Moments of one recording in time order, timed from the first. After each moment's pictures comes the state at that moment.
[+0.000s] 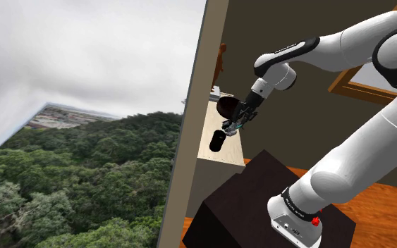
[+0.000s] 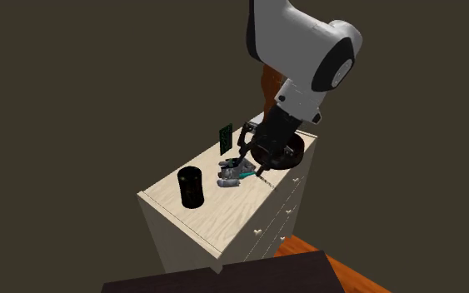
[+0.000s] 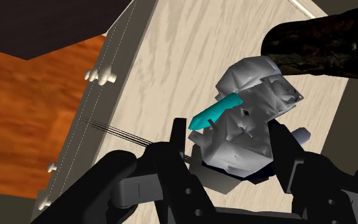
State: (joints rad) arm -0.09 -0.02 -0.38 -2.42 0.51 2.04 -0.41
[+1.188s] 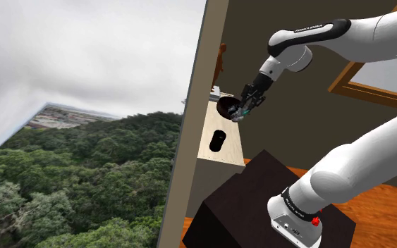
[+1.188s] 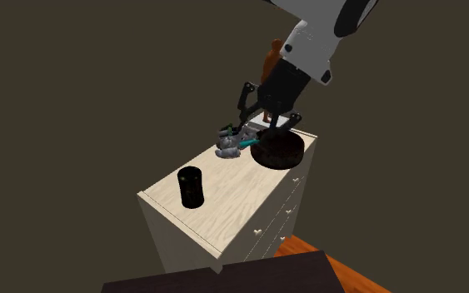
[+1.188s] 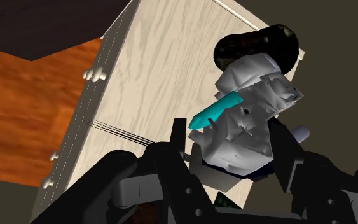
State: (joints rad) arm -0.10 -0.17 -0.38 -2.33 0.41 1.84 -0.26
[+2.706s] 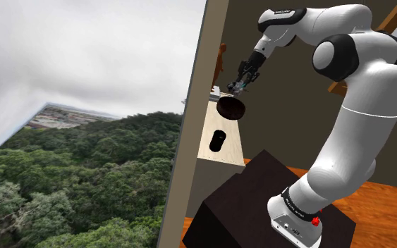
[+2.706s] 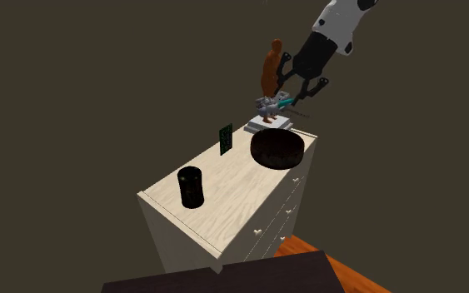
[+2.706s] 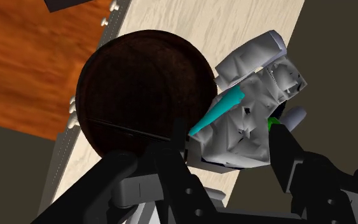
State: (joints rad) arm -0.21 0.38 -0.44 -1.58 0.55 1.52 -0.36
